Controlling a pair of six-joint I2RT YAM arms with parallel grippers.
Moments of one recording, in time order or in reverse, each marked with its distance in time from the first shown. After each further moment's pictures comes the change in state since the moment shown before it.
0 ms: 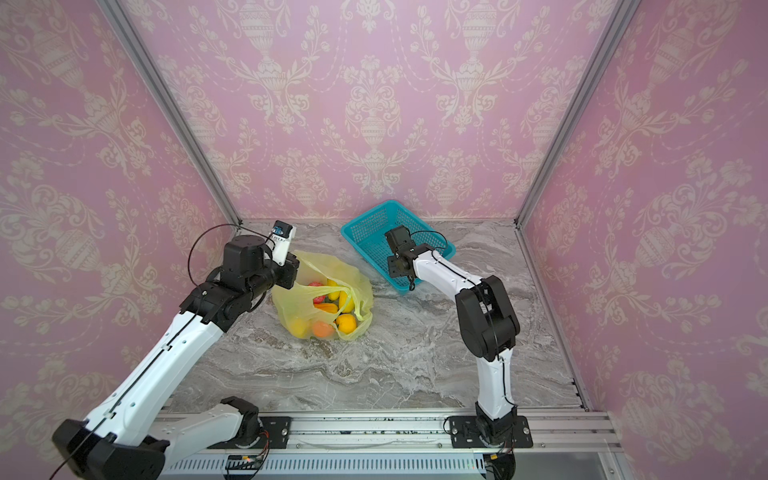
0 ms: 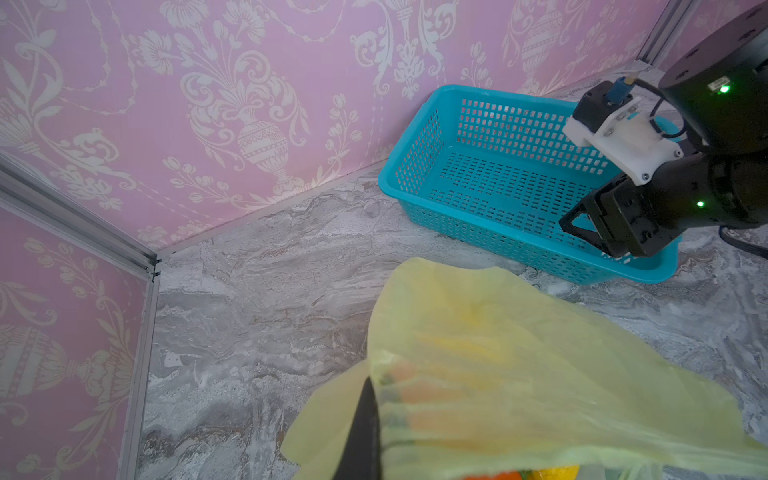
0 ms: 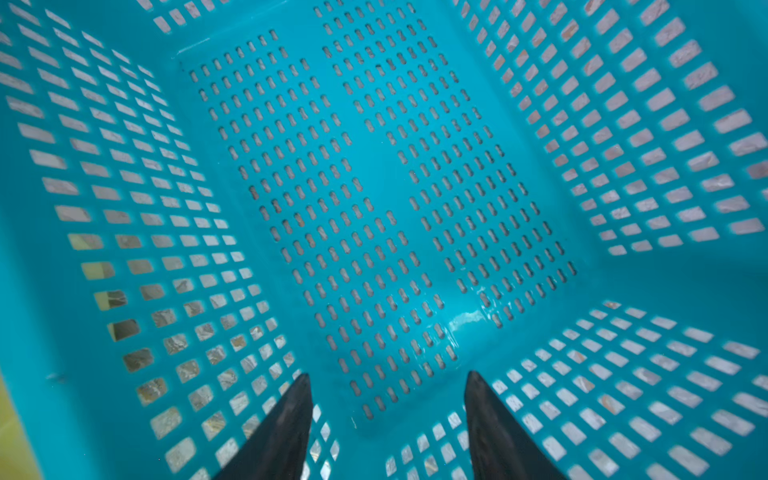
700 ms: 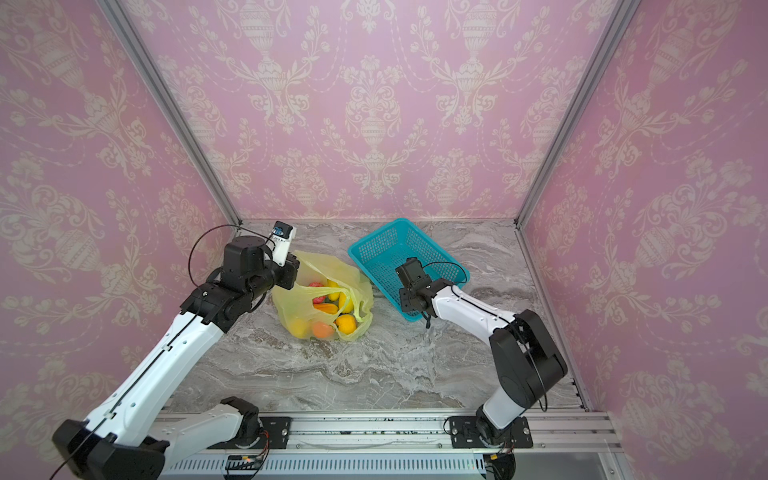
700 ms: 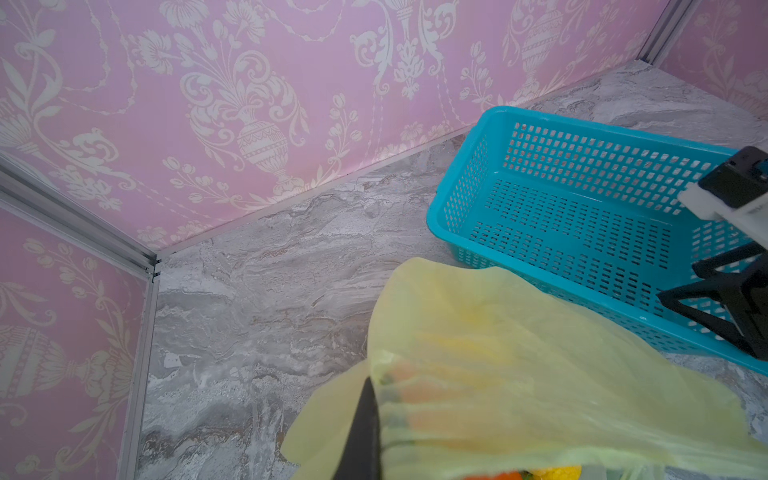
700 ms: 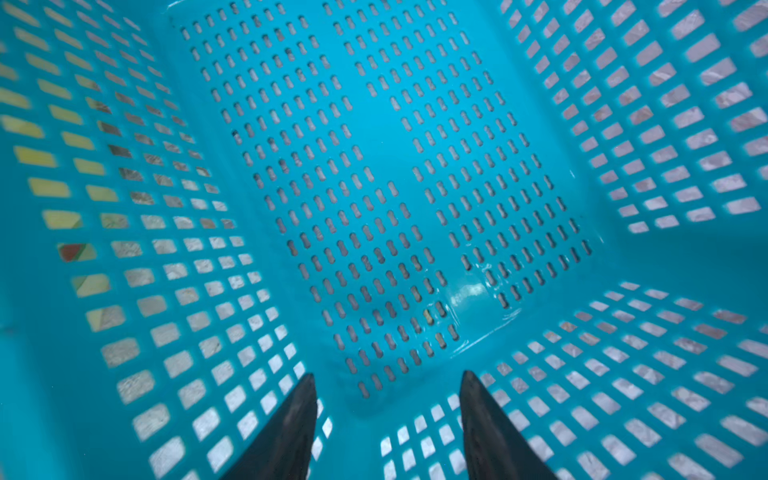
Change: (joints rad) left arm 0.000 -0.001 -0.009 0.009 0.000 0.002; right arm 0.103 -0.392 -0.497 0.071 0.026 0.101
